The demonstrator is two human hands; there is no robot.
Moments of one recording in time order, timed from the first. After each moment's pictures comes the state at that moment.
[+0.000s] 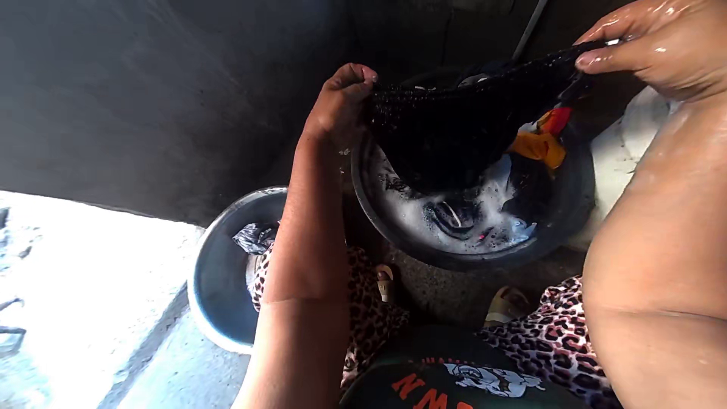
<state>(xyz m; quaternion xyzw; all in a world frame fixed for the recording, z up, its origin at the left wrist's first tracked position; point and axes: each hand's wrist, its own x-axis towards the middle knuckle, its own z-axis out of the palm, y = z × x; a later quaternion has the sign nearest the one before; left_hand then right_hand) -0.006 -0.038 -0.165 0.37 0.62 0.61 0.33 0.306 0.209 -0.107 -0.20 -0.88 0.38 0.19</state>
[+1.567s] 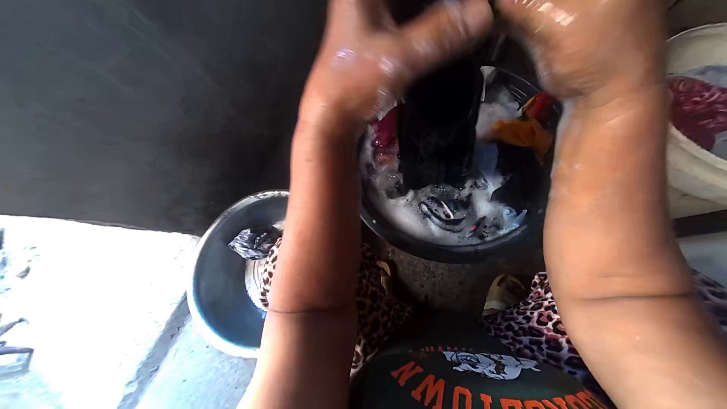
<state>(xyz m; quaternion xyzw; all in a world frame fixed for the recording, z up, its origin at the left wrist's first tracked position) 0.095 -0.020 -0.075 0.59 0.51 0.60 0.17 0.253 0.132 -0.096 -0.06 -0.78 0.48 0.40</state>
